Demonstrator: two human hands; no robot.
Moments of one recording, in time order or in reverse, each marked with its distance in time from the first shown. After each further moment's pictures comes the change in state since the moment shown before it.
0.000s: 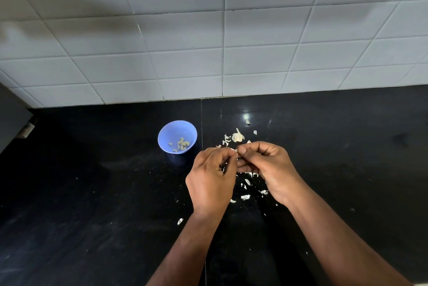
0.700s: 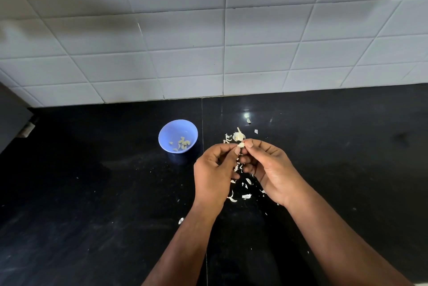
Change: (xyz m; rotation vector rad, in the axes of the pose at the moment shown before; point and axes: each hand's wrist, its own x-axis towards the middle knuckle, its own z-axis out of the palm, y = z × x) left_hand 0.013 0.009 -0.004 -0.648 -0.311 -0.510; right_hand 0.003 0.004 0.000 0.221 -0.057 0.078
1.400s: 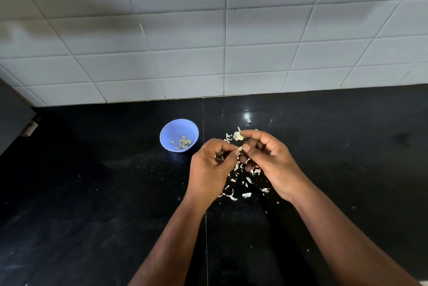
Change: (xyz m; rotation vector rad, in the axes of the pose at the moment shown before) left_hand 0.007 0.003 -0.020 0.210 -0.117 0.212; right_hand -0.006 -0.009 -0.002 -0.349 -0.041 -0.184
